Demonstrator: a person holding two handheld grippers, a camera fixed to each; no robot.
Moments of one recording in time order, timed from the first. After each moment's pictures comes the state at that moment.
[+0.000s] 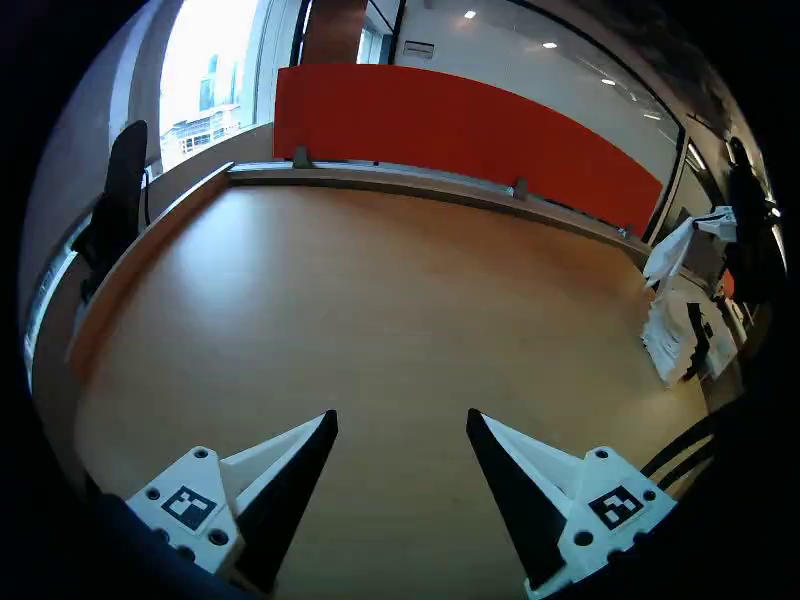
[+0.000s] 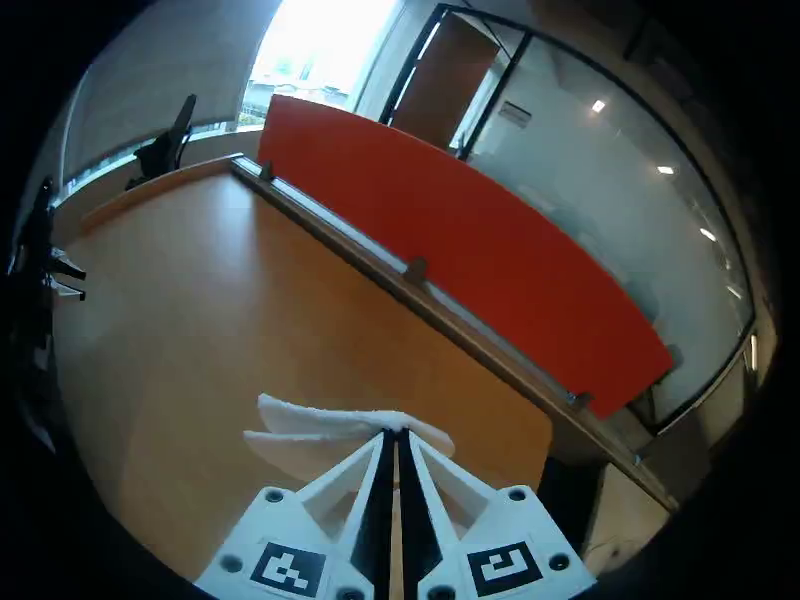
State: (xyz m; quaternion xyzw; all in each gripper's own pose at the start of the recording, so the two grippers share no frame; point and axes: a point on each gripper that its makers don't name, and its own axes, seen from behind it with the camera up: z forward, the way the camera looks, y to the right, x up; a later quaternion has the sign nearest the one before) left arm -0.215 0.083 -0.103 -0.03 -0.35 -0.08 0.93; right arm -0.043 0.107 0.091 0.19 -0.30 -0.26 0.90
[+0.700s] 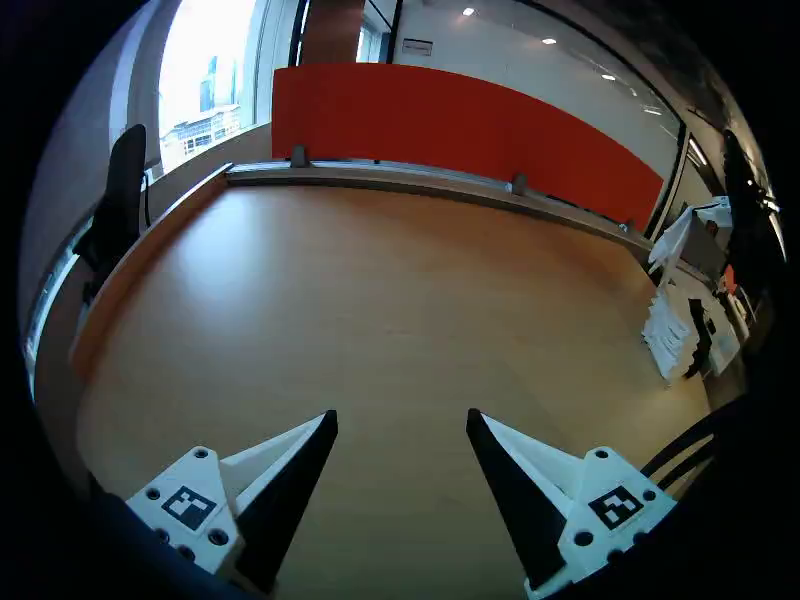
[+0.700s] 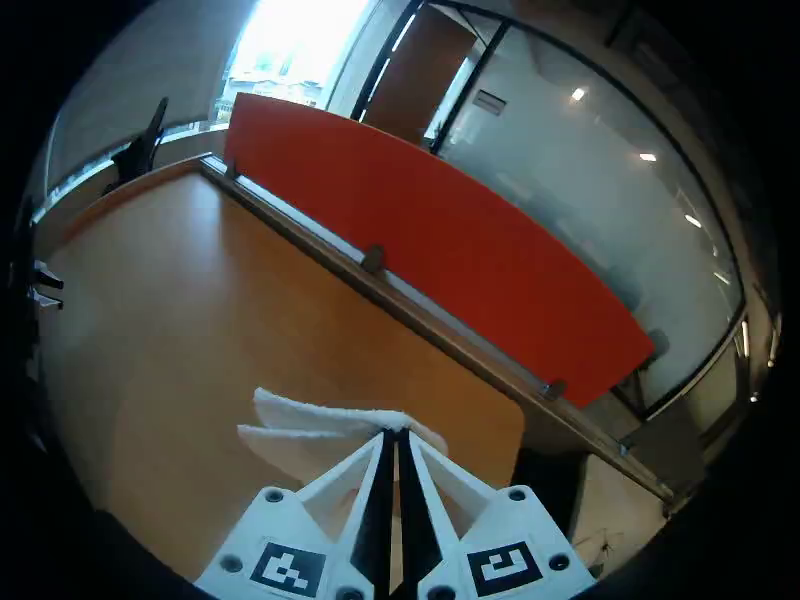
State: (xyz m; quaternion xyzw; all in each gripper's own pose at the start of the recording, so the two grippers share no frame) left arm -0.213 0.094 -0.105 -0.03 -0.36 -0.08 0.93; right arm -0.032 0.164 0.125 0.16 -0.31 -0.25 0.90
